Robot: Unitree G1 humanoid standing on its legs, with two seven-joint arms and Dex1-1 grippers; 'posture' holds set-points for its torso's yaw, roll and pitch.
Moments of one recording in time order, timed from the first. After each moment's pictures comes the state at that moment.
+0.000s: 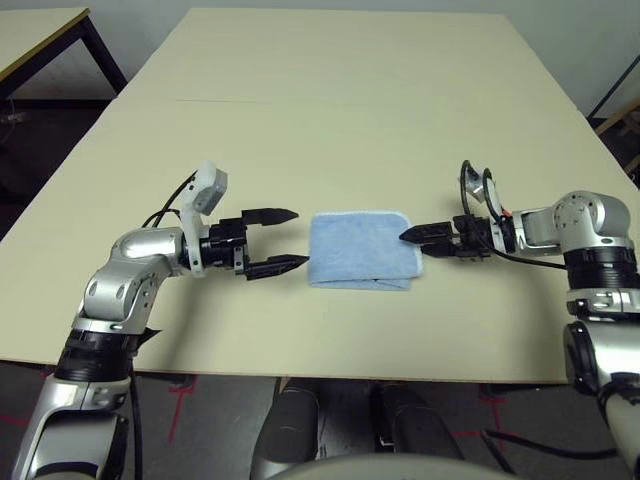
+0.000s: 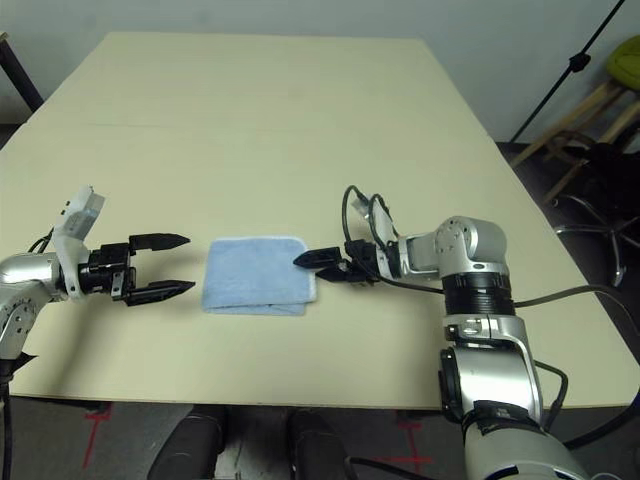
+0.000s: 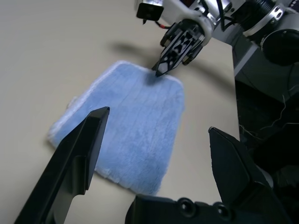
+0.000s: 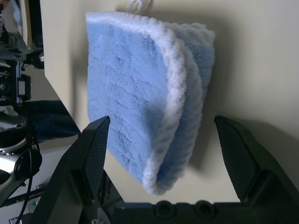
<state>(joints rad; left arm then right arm) -0.33 0.70 0.05 -0.07 -0.55 0.37 -1.24 -0.78 -0.47 -0.10 0.39 0.69 1.58 0.66</state>
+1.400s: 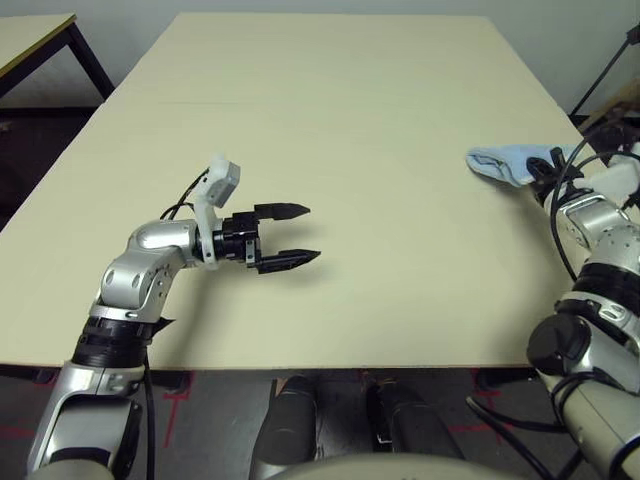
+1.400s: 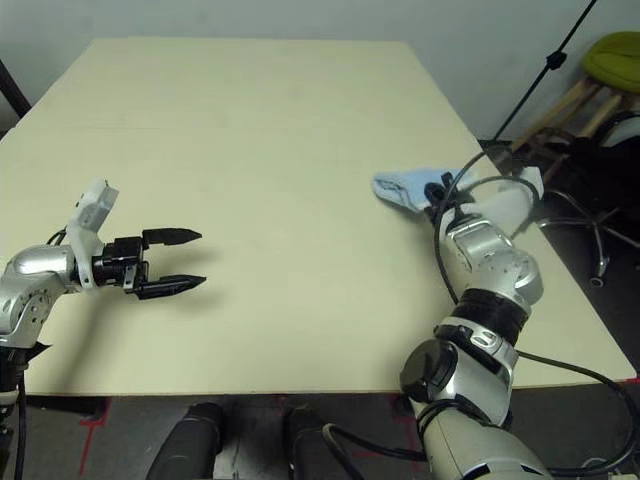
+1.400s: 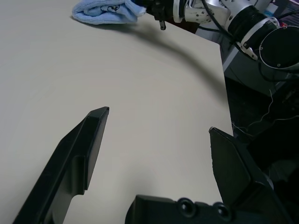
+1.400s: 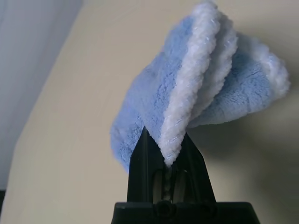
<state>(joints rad) -0.41 0.65 0.00 0.01 -0.52 0.34 -1.25 -0.79 -0.35 -0.82 0.53 0.66 0.66 -0.04</state>
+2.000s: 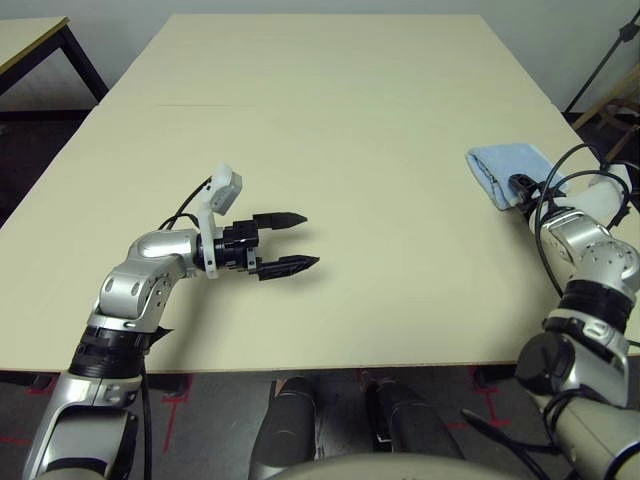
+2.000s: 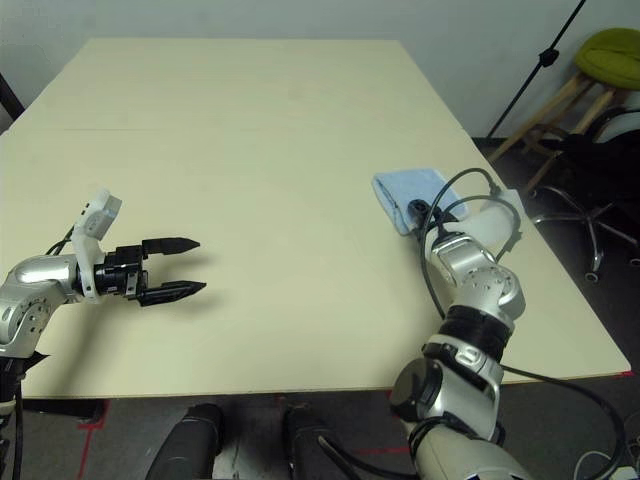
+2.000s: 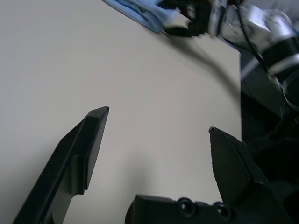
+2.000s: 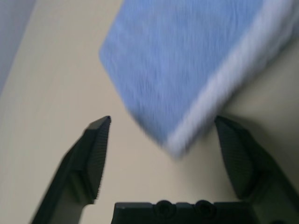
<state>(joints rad) -0.31 0.66 0.05 -0.08 -0.56 0.51 -1.09 -0.55 -0.19 -0.77 0.05 0.85 0.96 -0.27</state>
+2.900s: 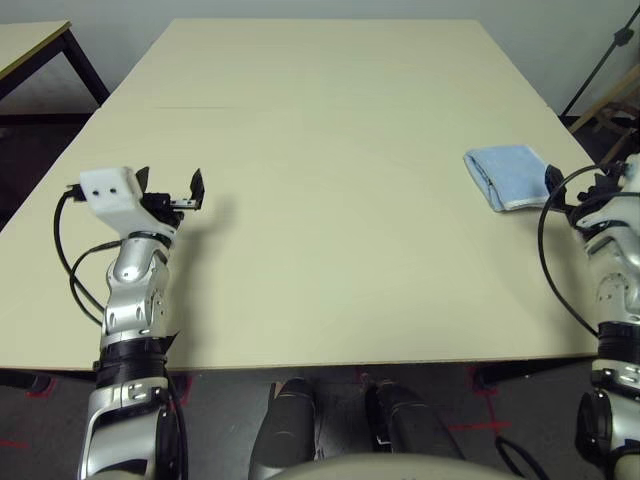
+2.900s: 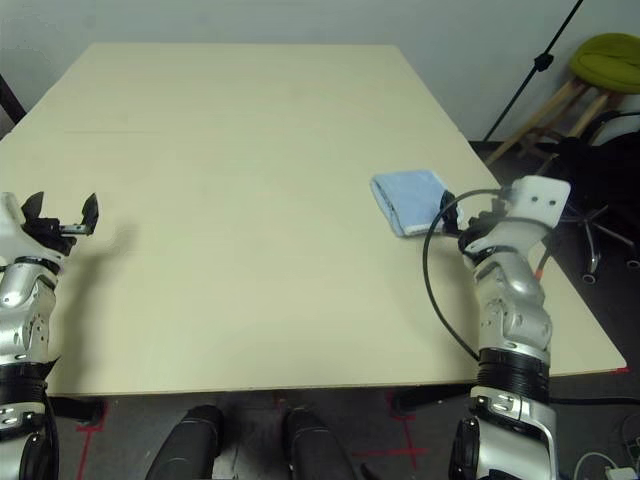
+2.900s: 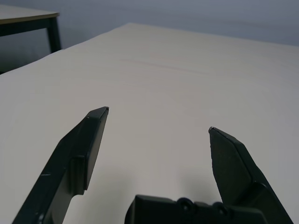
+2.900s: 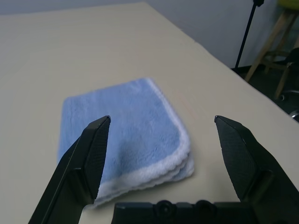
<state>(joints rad) -0.30 0.40 0.39 0.35 -0.15 -0.13 -0.07 -0.43 -0.49 -0.42 0.43 0.35 0.07 0.22</state>
